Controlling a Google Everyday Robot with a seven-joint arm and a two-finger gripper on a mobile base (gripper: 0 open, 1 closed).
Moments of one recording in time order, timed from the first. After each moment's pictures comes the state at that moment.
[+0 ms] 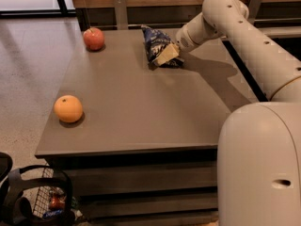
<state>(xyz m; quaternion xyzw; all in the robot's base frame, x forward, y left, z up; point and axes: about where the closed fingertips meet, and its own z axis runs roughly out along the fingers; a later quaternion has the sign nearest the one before) 0.810 -0.085 0.817 -0.42 0.82 0.14 0.35</state>
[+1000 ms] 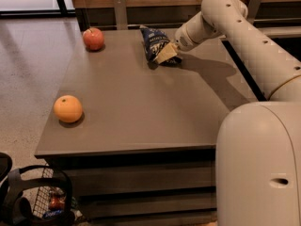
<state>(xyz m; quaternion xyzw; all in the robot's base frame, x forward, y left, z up) 0.811 -0.082 0.817 -0.43 0.82 0.14 0.35</state>
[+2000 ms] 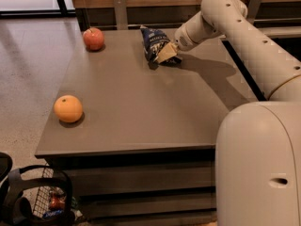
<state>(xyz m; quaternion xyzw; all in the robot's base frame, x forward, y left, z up) 0.811 -0.082 0.818 -0.43 0.82 0.14 0.35</state>
